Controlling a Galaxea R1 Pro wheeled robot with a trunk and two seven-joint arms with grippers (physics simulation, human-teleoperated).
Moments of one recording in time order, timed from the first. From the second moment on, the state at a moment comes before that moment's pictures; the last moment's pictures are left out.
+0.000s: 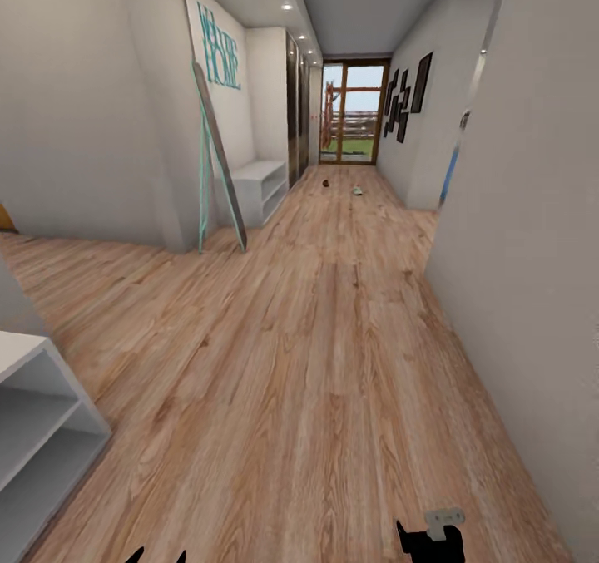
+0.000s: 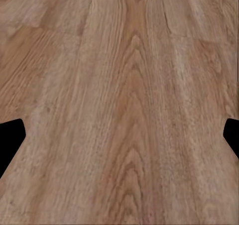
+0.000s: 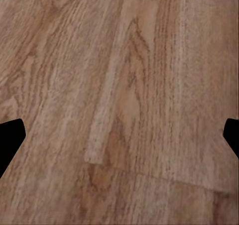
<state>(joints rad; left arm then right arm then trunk) -0.11 0.08 0.37 -0.45 0.01 -0.61 -0.54 -0.46 -0.07 -0.11 -0.03 0.19 -0.44 0.01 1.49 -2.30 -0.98</state>
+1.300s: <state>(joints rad) -0.11 0.08 0.38 -0.45 0.01 -0.62 -0.54 -0.46 -0.06 -0.11 -0.03 0.19 -0.44 0.01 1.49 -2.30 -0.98</state>
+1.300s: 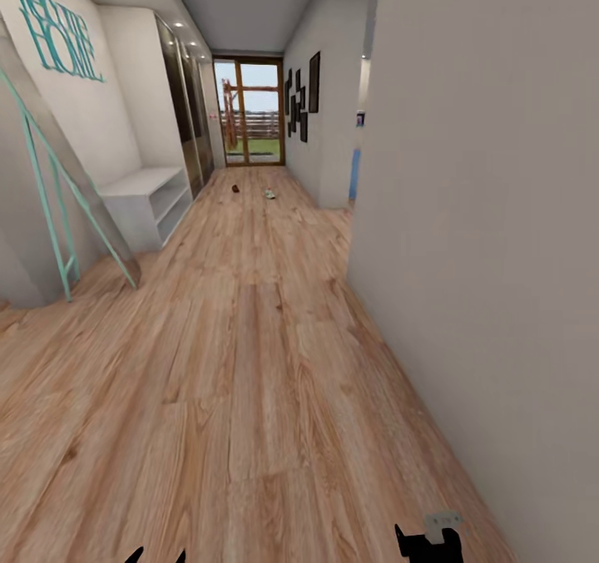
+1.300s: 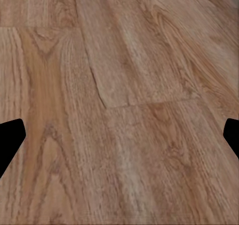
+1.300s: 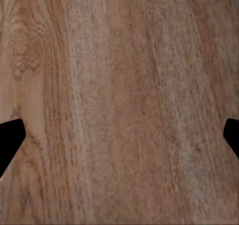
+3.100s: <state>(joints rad) -0.11 0.08 0.38 -0.45 0.01 -0.62 -0.54 -0.46 -0.06 -0.11 -0.03 0.20 -0.44 0.01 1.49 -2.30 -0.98</state>
